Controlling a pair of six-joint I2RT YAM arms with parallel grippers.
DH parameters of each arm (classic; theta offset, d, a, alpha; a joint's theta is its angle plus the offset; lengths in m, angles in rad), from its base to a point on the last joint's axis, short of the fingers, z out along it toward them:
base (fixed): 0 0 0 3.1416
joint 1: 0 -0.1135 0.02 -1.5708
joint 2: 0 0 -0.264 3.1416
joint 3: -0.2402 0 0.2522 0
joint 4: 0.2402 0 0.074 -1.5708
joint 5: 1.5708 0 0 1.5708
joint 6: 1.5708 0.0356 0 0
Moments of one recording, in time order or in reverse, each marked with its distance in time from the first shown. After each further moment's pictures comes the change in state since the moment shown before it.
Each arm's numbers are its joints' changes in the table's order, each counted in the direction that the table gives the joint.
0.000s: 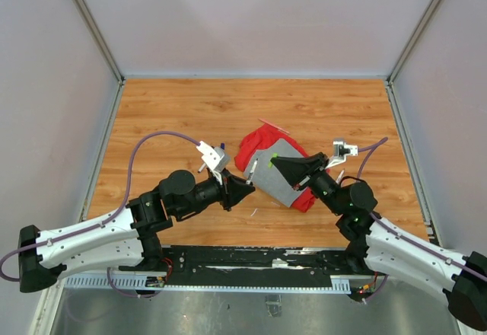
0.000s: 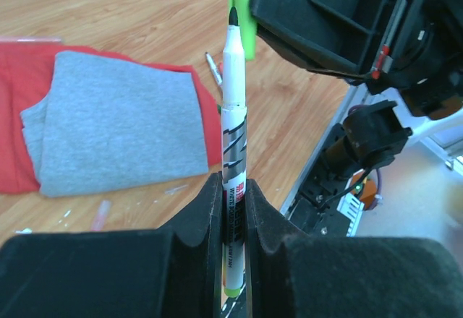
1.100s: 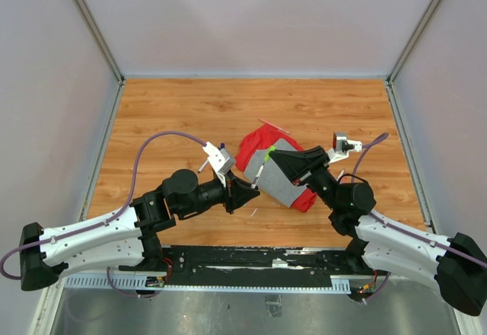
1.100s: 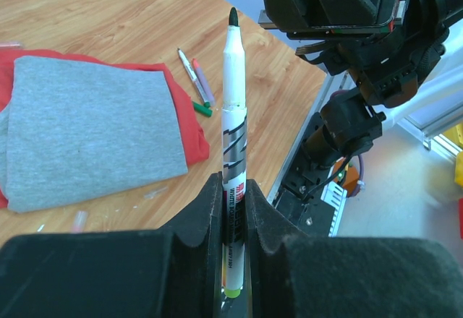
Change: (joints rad) left arm 0.001 -0.032 0.001 -0.059 0.106 0.009; right arm 0.000 -0.187 -0.014 -0.422 -0.063 0.147
